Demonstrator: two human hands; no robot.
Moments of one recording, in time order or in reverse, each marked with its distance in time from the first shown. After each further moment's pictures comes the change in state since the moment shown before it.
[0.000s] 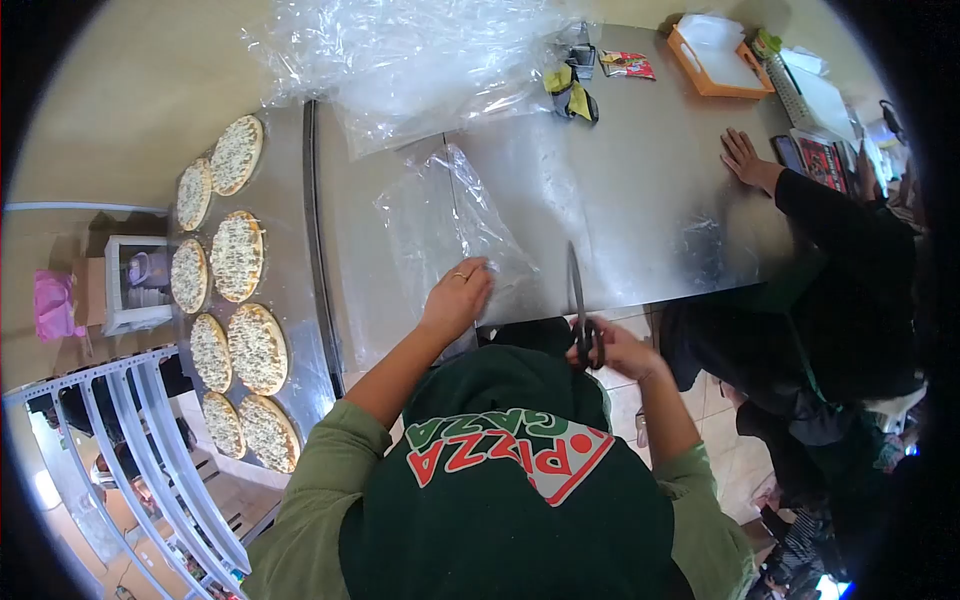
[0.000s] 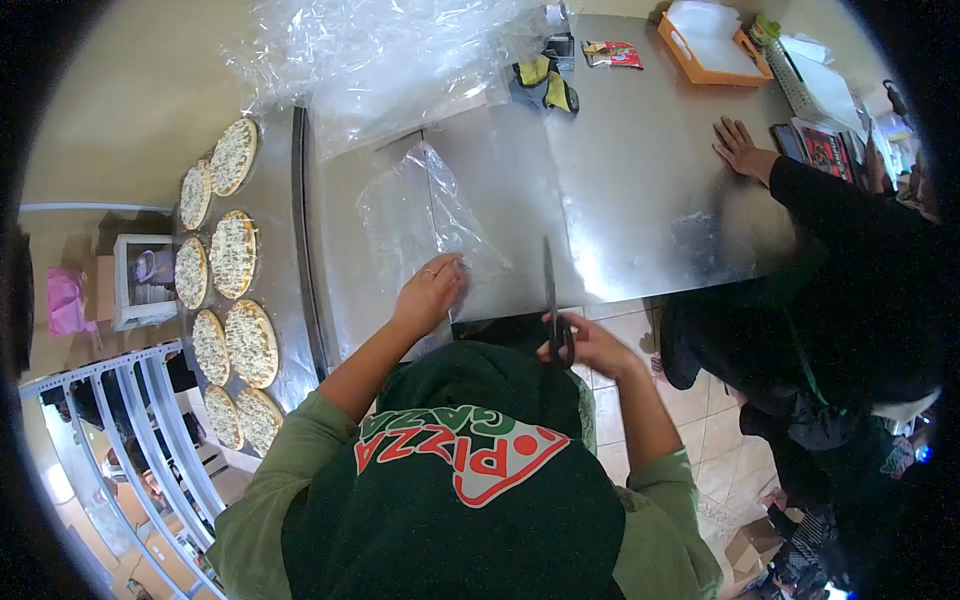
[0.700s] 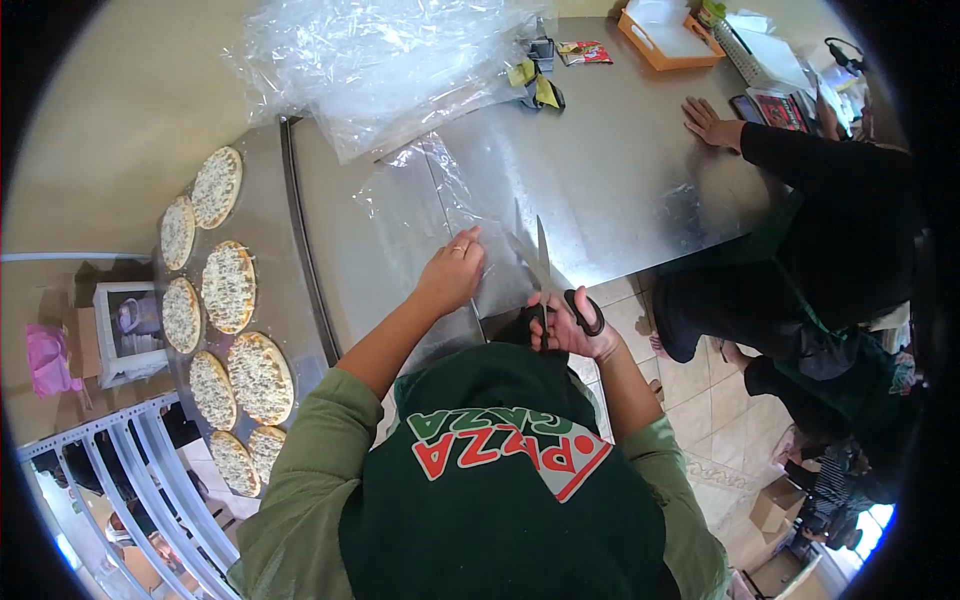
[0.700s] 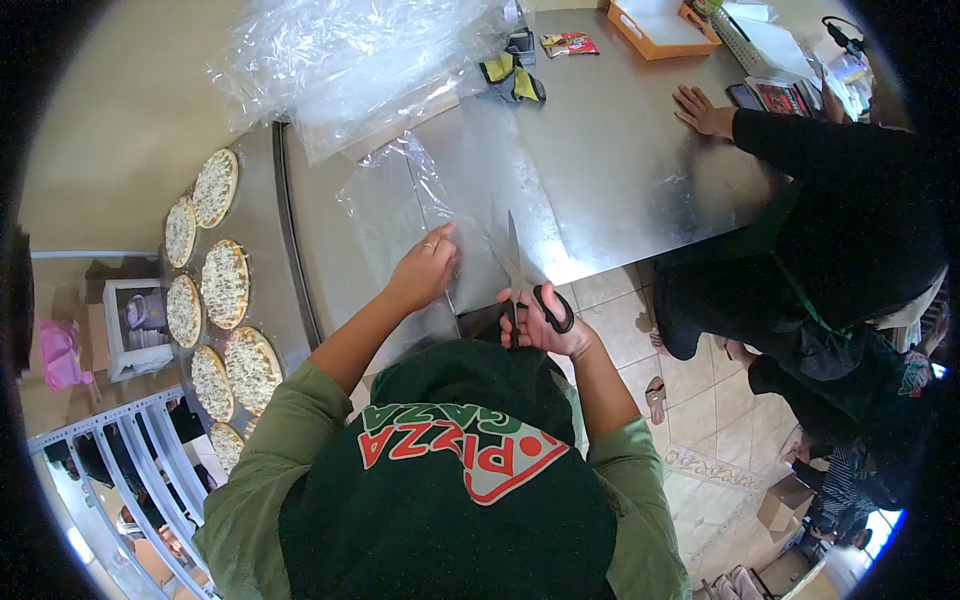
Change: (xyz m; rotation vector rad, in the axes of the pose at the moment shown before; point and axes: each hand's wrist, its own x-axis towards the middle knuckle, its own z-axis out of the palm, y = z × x) left_hand 0.023 -0.029 -0.006 0.098 -0.113 0.233; right_hand 0.047 0.027 0.058 0.308 -0.194 -0.207
